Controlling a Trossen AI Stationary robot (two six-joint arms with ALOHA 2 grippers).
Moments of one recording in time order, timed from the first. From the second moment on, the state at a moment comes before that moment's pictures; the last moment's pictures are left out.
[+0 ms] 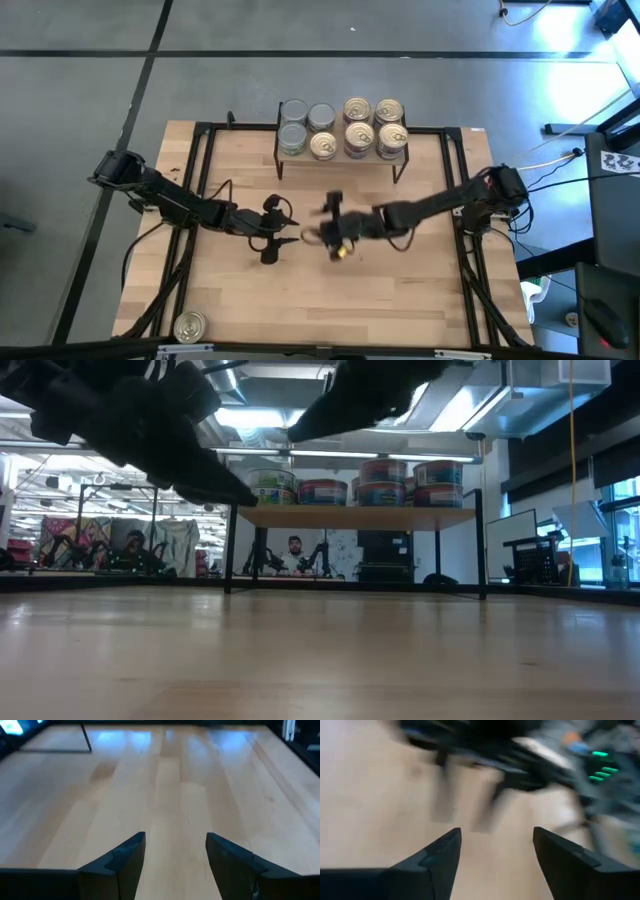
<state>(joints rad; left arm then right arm) -0.26 1.38 0.45 0.45 -0.30 -0.14 0.23 1.73 1.20 -0.01 0.38 -0.32</state>
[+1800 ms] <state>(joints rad) -1.07 1.65 0.95 -0.57 0.19 -1.34 0.55 1.98 0.98 0.42 0.39 0.34</state>
